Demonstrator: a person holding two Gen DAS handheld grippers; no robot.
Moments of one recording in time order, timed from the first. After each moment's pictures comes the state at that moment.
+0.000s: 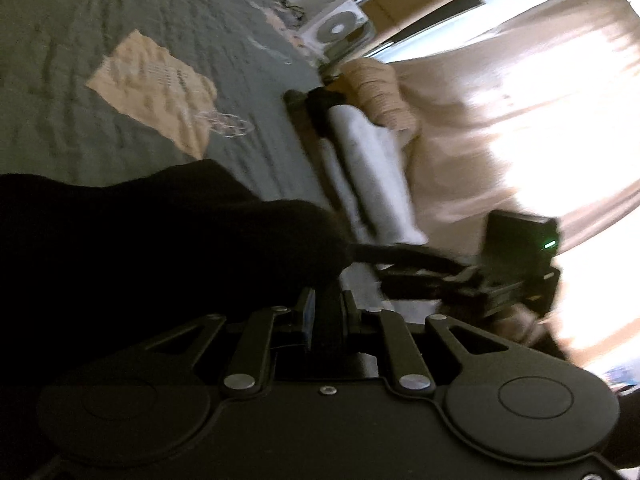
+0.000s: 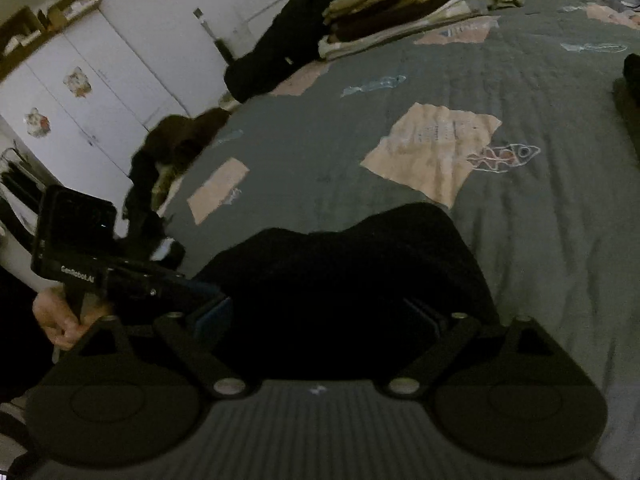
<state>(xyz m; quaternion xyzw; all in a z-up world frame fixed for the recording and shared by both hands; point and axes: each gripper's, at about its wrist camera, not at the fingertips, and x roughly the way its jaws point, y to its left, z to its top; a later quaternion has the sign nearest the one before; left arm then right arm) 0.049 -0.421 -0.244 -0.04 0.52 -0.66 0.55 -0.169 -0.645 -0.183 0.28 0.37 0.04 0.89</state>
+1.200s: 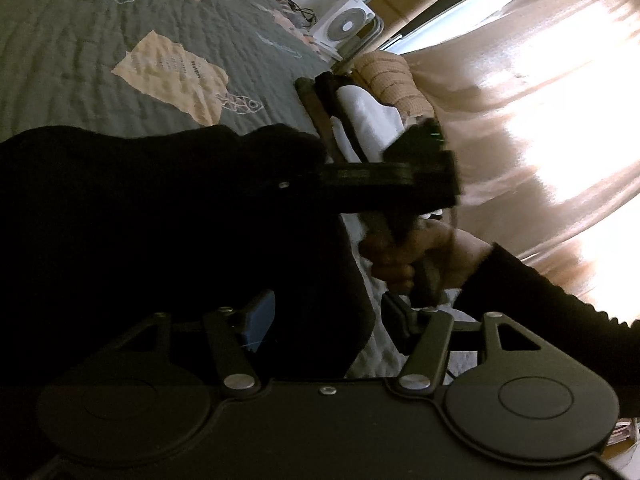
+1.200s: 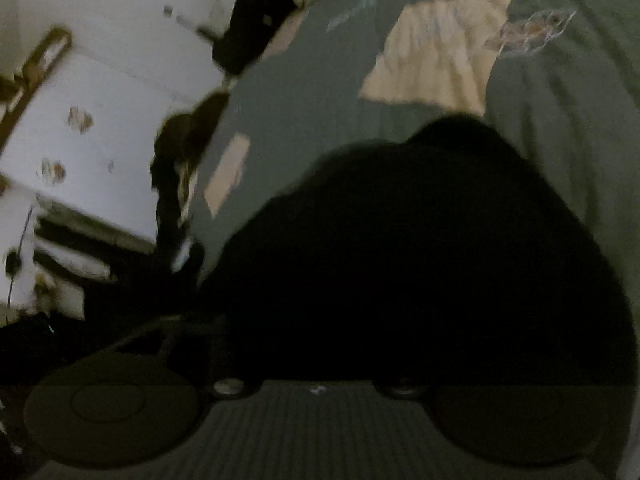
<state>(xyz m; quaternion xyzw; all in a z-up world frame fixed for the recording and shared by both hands) -0.006 -0.367 -0.243 -0.02 0.50 -0.64 0.57 -0.110 -0.664 -0.273 0.42 0.39 0.10 0.81</state>
